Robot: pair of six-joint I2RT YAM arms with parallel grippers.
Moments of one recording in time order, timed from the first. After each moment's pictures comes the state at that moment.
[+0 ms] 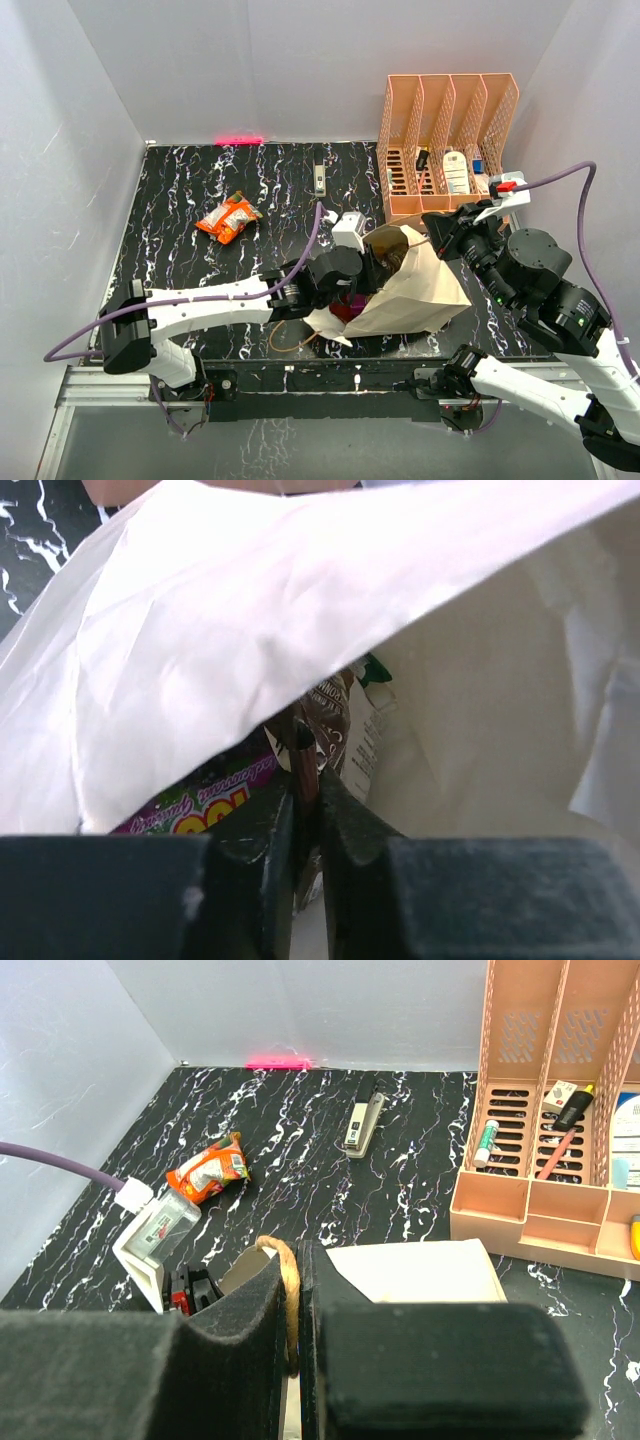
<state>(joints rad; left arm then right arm) -1.25 1.48 1.13 -0.07 -0.38 -0.86 0.82 0.69 1.23 -0.63 0.44 0.32</state>
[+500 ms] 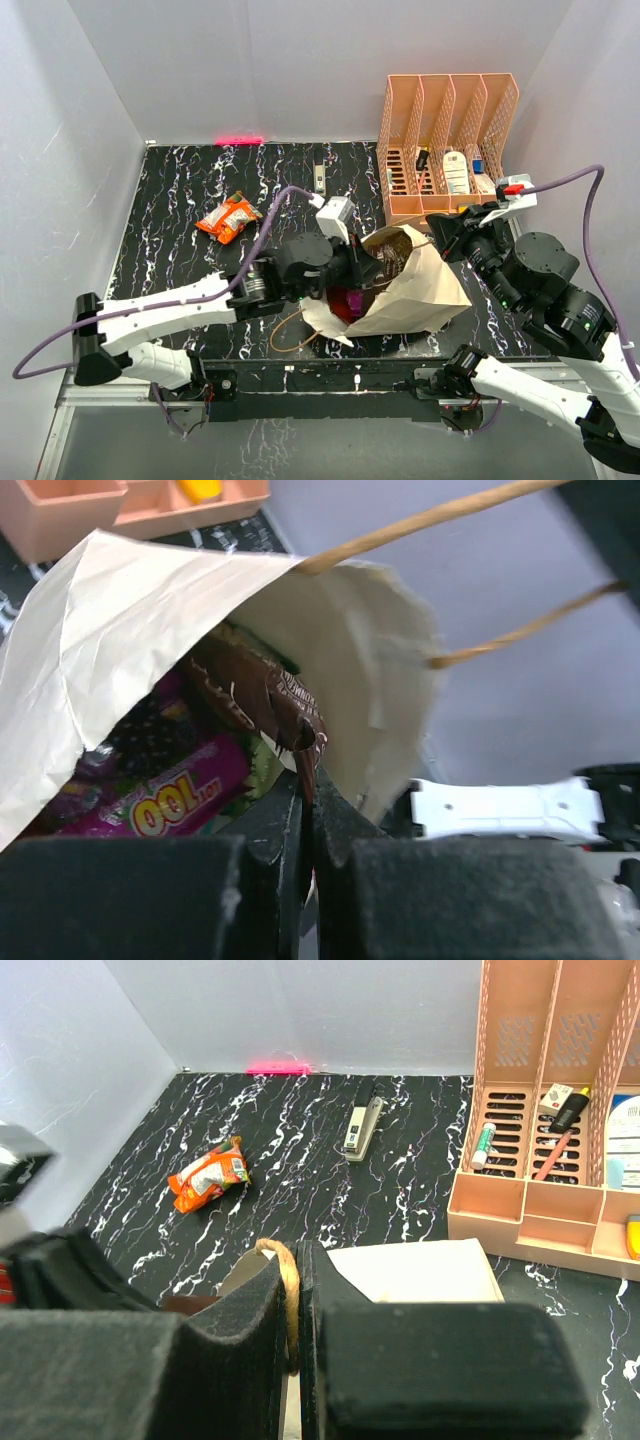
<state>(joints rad) -1.25 1.34 1.19 -0.16 -0.28 -0.78 0.82 0.67 1.23 -0.64 0.45 0.32</state>
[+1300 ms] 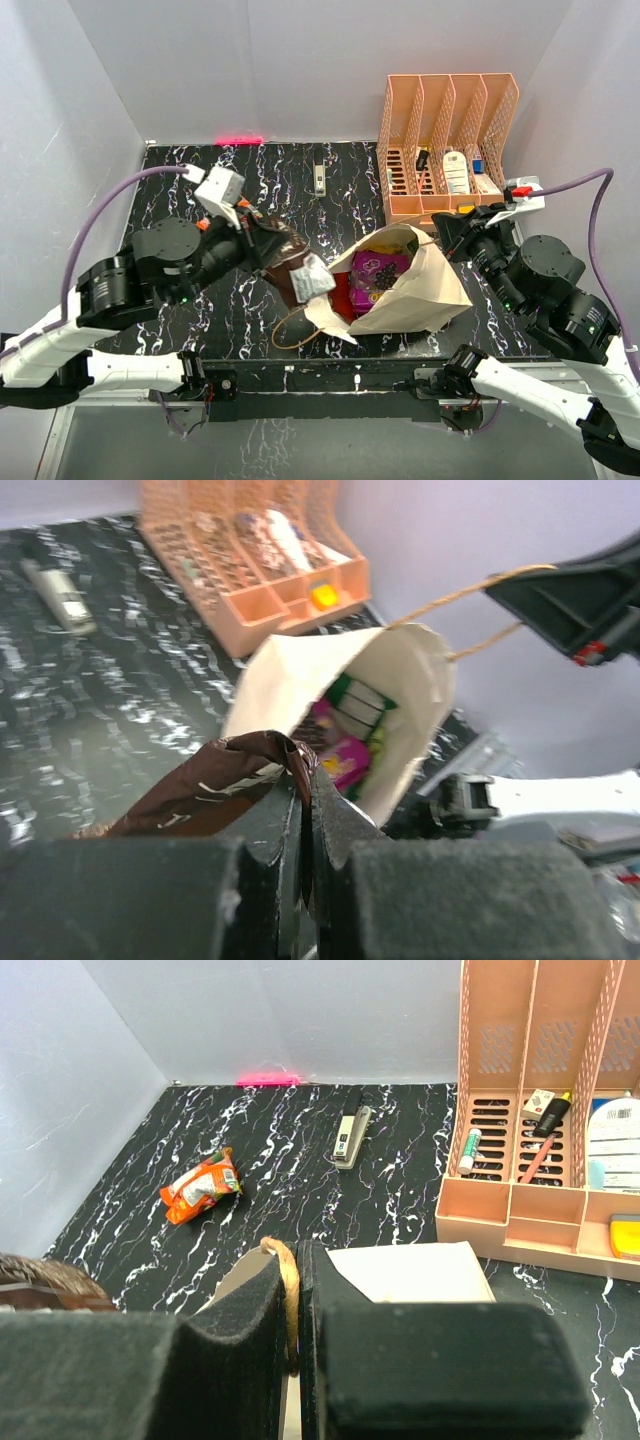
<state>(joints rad) -1.24 0.99 1.53 -0.75 -0.45 -0.50 0.82 0.65 1.23 -0.64 0.48 0.31</state>
